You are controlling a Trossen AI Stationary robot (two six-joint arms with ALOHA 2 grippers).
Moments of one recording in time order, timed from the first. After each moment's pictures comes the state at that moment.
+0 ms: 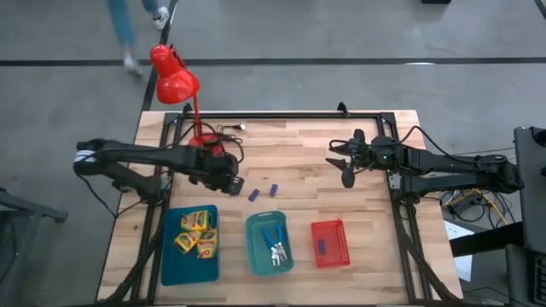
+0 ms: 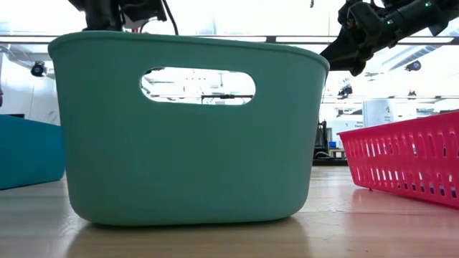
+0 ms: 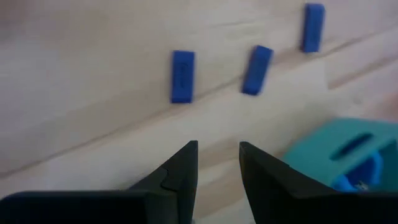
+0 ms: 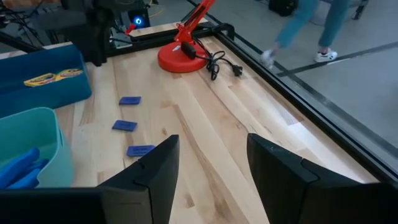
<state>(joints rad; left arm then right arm) 0.06 1.28 0.96 -0.89 0.01 -1.21 -0.19 0.79 0.53 -0.12 0.13 0.13</state>
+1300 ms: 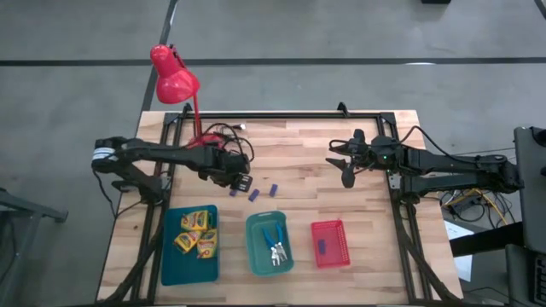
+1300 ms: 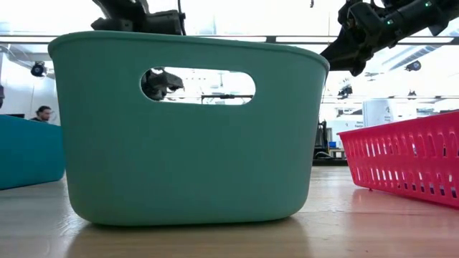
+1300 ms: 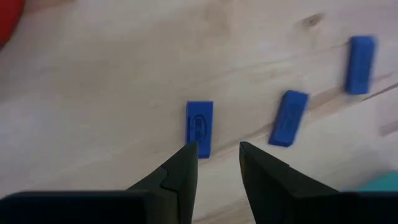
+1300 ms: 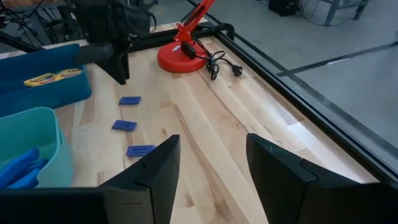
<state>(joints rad) 0.12 1.46 0.96 -0.79 -0.05 -1.11 -0.19 0.79 0.53 -0.12 0.13 0.13</state>
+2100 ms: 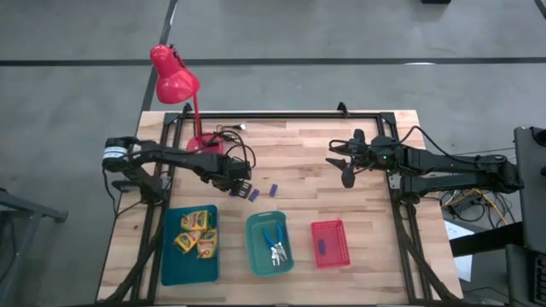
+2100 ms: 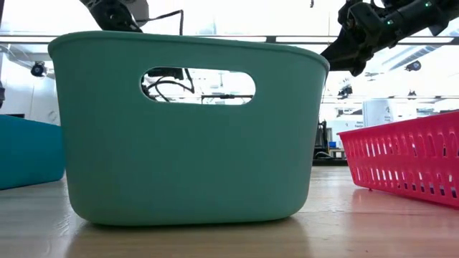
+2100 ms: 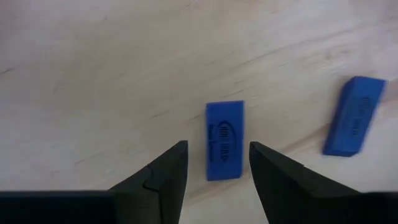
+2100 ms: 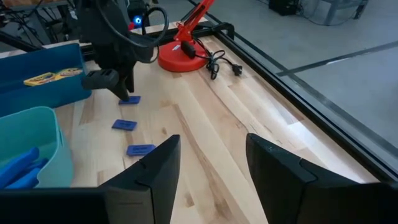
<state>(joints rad) 0.12 1.56 0.86 -0.65 -0.04 -1.03 -0.19 0.79 0.53 -0.12 0.13 0.13</state>
